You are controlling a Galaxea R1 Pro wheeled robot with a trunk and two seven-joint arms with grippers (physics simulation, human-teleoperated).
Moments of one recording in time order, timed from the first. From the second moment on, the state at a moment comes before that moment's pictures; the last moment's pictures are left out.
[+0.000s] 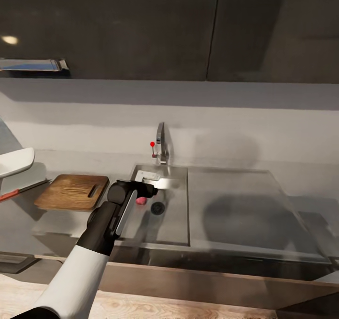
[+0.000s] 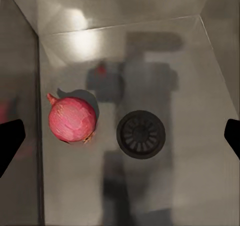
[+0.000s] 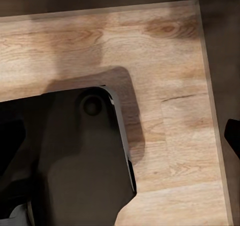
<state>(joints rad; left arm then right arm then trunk) -0.77 -0.14 -0.23 -1.28 0.01 1.00 0.05 0.30 -0.03 0.05 -0.44 -0.26 -0.65 -0.03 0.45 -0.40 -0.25</state>
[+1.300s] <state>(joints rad) -0.77 -0.14 -0.23 -1.25 0.01 1.00 0.12 0.30 -0.02 0.05 -0.44 -0.26 -0.65 -0.03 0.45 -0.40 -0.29</state>
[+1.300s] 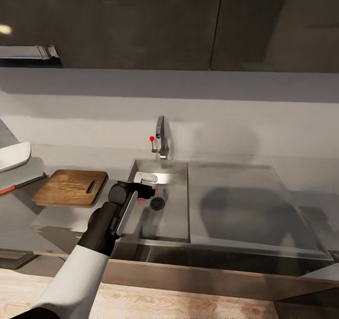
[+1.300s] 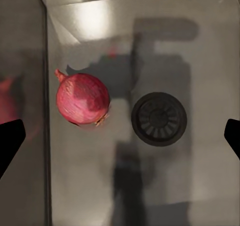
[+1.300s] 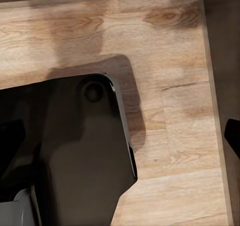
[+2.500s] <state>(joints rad) -0.77 -0.14 -0.23 -1.25 0.01 1.00 0.12 0.30 -0.02 0.05 -0.44 -0.26 -0.65 -0.03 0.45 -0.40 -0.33</state>
